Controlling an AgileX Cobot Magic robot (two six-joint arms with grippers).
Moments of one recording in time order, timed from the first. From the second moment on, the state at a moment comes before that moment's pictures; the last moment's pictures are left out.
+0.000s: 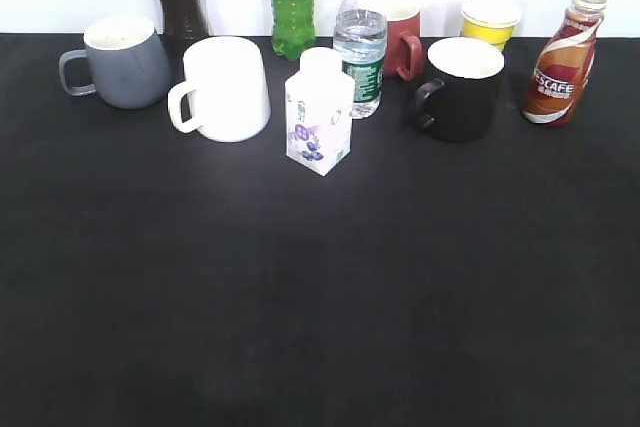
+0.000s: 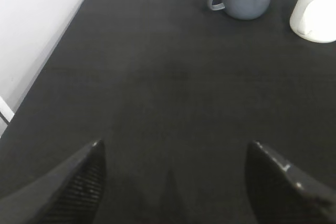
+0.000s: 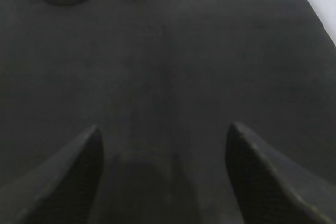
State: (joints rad) left arm 0.00 -0.01 -0.52 0.10 1.06 -0.08; right arm 0.00 -0.01 -0.50 -0.01 1.04 -0.03
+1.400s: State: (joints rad) left arm 0.00 1.68 -0.44 0.20 -0.95 -0.08; right arm 0.00 -0.01 -0.50 -0.01 1.04 -0.03
